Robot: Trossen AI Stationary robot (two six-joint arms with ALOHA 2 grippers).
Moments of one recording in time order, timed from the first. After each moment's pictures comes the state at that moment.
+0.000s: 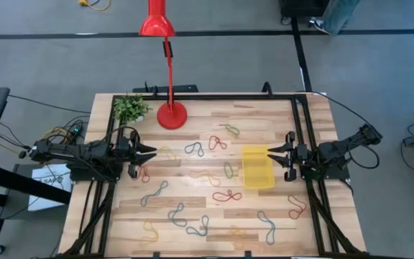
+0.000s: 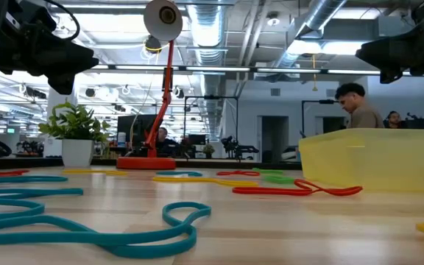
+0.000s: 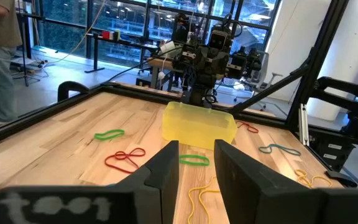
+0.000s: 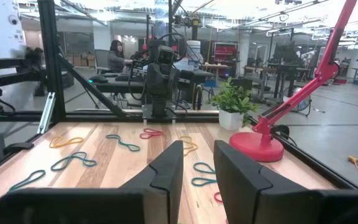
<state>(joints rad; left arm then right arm) -0.14 0.03 0.02 0.04 -0.24 -0.19 0.44 0.01 0.00 0.08 0.52 -0.12</state>
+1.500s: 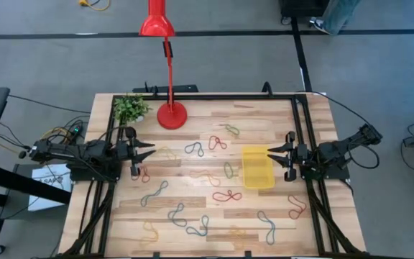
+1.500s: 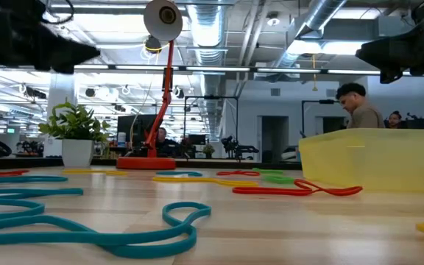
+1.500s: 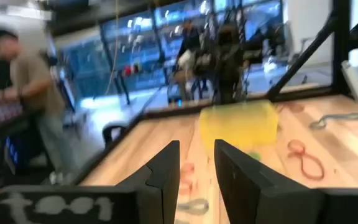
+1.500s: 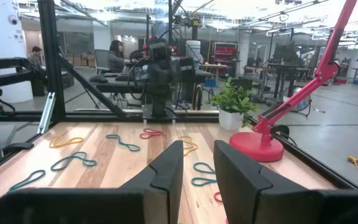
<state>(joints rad) -0.14 0.03 0.02 0.14 -0.30 0.24 0.44 0.01 0.00 0.08 0.52 -0.12</state>
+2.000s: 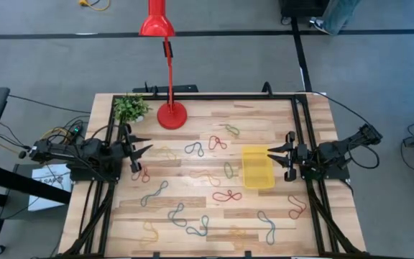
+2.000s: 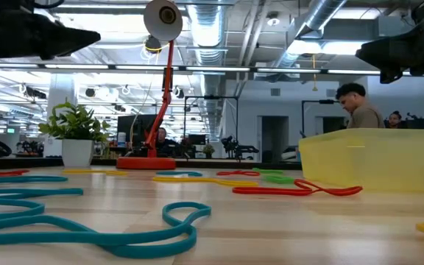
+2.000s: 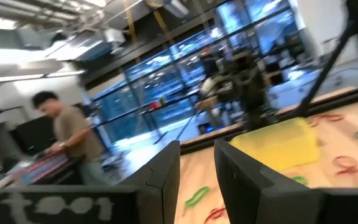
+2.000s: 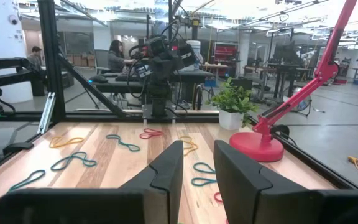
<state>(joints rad) -0.14 0.03 0.02 0.26 -0.36 0.48 0.44 0.01 0.00 0.08 0.52 -0.12</state>
